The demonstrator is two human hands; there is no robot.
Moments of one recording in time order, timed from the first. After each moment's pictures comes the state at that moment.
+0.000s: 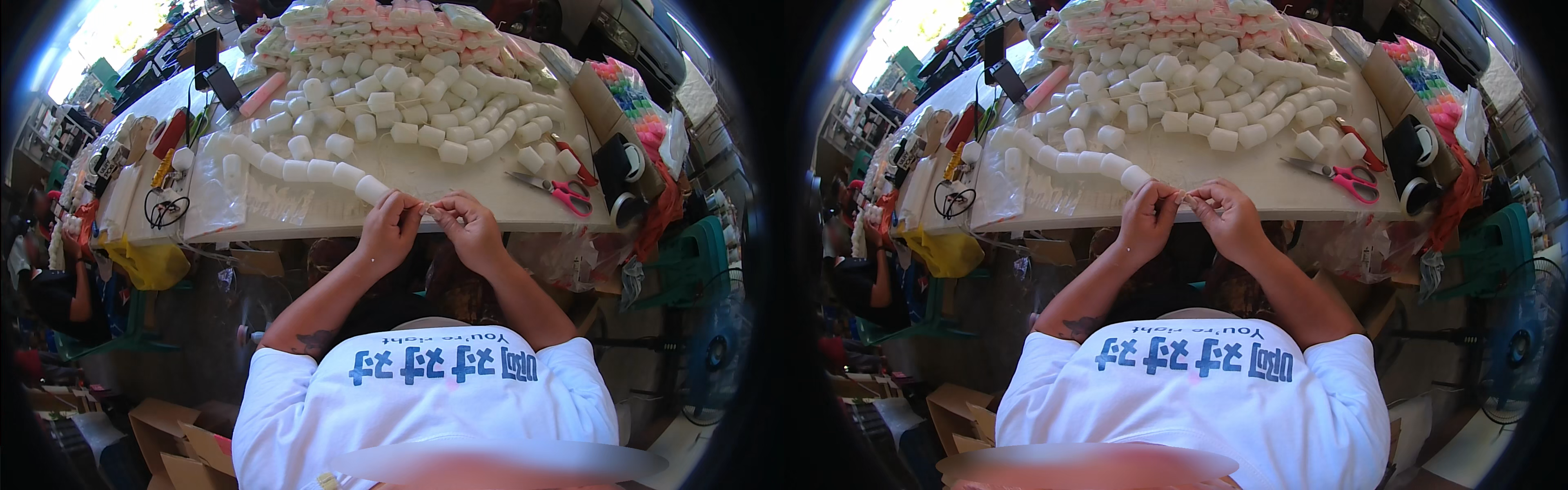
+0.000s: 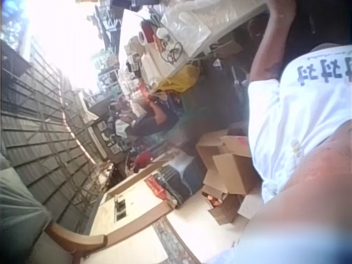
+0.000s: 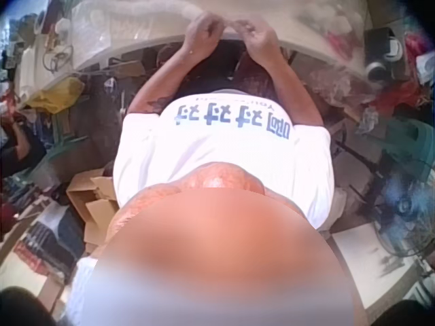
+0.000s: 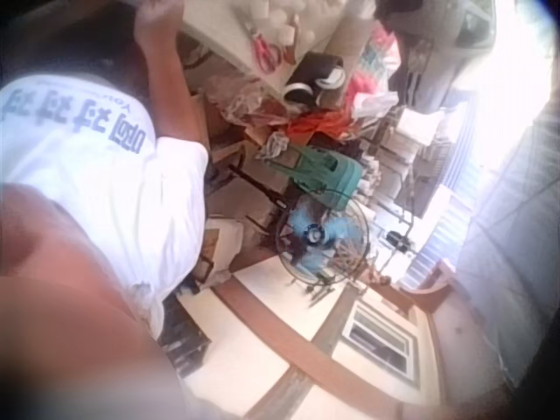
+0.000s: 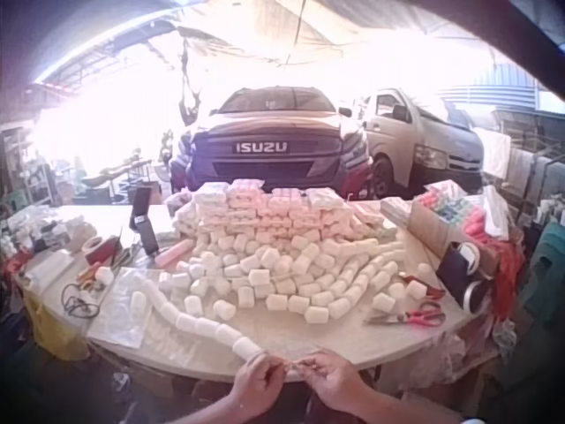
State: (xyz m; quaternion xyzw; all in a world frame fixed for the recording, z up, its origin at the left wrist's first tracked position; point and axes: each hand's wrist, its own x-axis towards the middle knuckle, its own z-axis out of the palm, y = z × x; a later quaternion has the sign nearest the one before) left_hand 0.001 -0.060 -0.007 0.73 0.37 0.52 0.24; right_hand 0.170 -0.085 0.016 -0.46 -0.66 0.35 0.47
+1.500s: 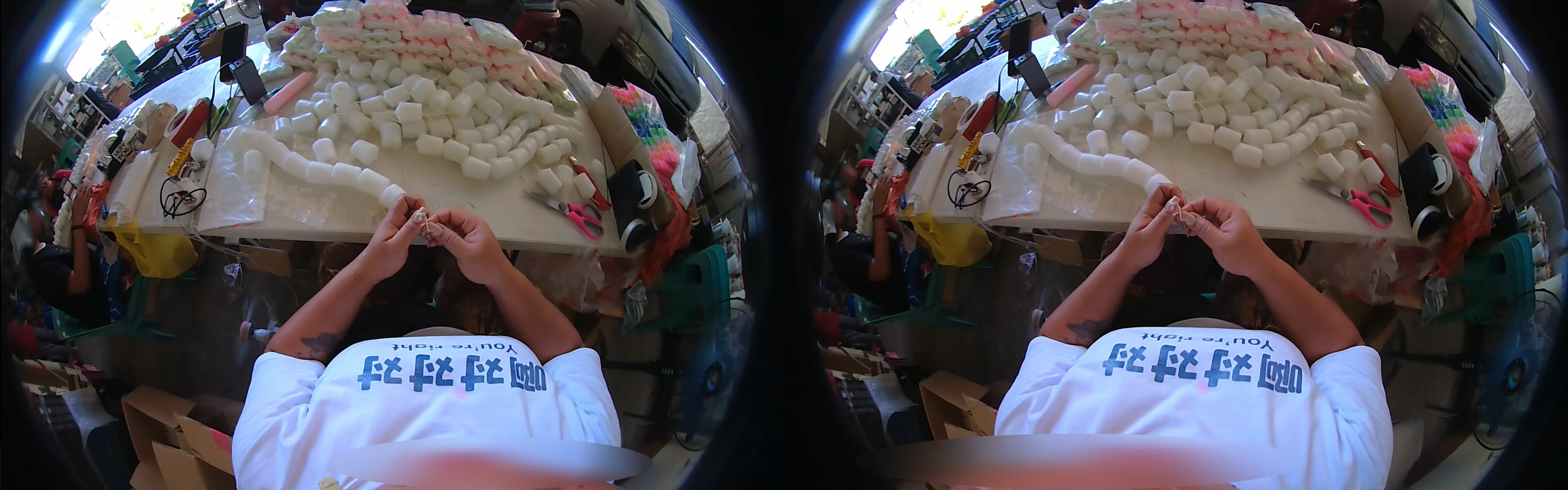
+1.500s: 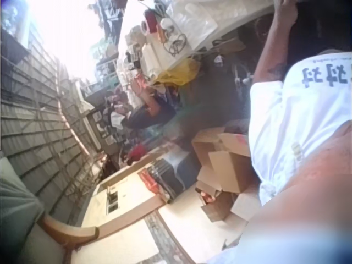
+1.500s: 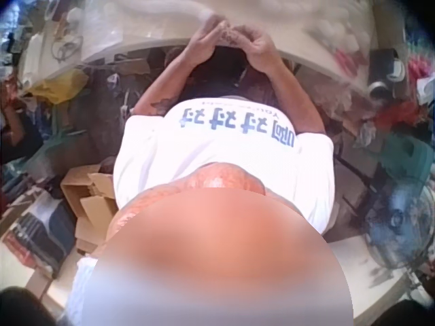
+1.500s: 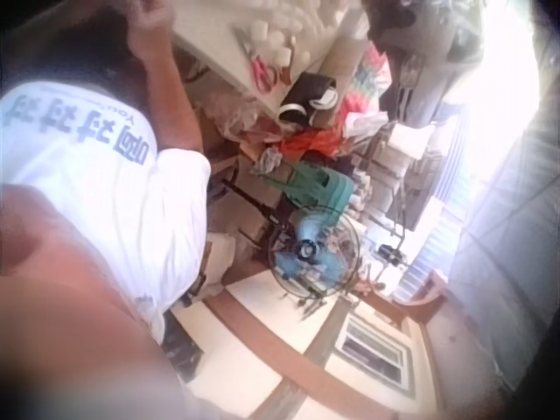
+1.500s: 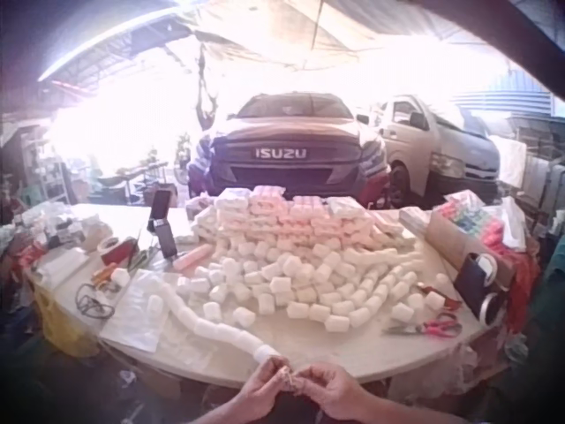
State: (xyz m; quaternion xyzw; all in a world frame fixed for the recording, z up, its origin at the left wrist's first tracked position) left_hand -0.025 -0.057 -0.014 0.54 0.22 0.50 0.64; right_hand 0.146 -0.072 0.017 -0.31 -0.56 0.63 0.44
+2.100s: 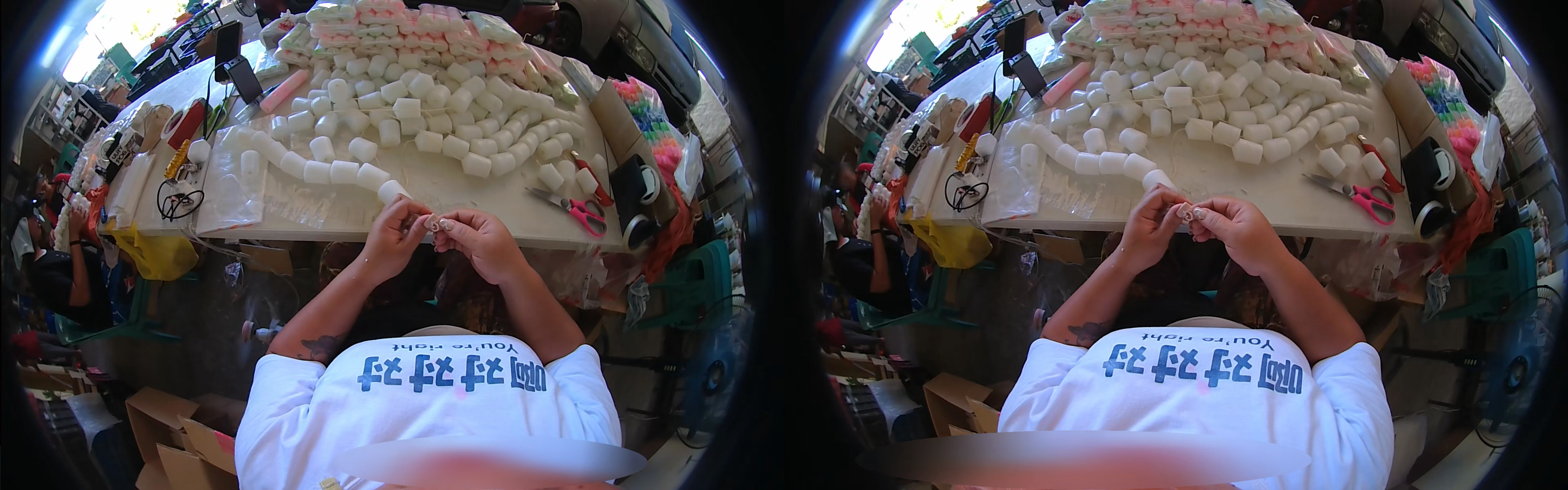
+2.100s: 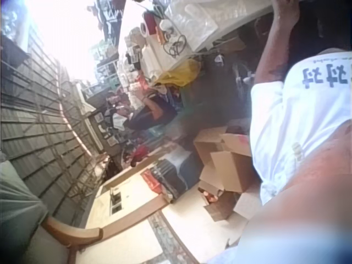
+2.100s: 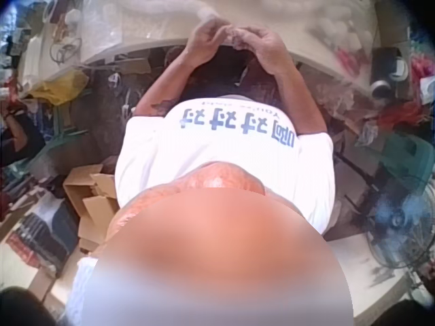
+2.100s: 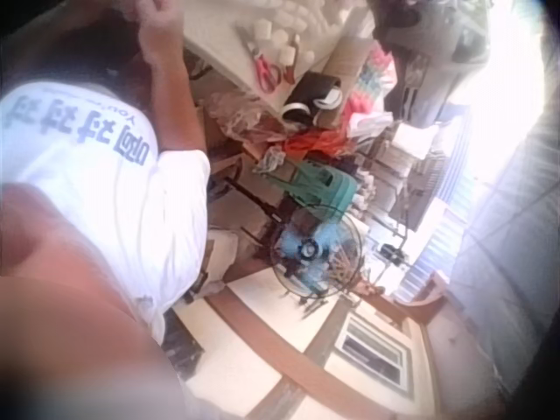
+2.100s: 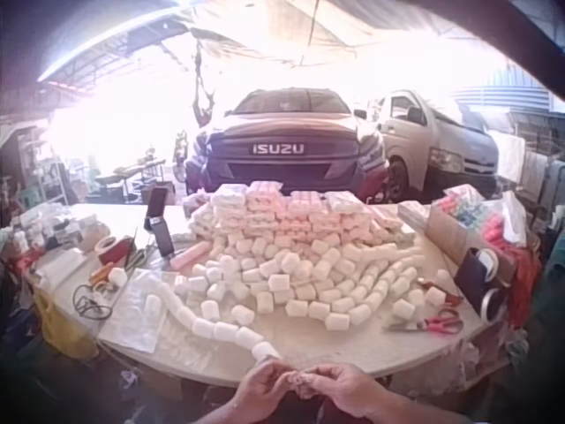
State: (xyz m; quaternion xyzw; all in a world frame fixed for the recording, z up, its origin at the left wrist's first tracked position) left_hand -0.022 -0.056 -0.013 0.63 0.32 0.52 0.48; right_hand 0.159 -0.074 0.035 -0.36 -0.45 0.72 0.39
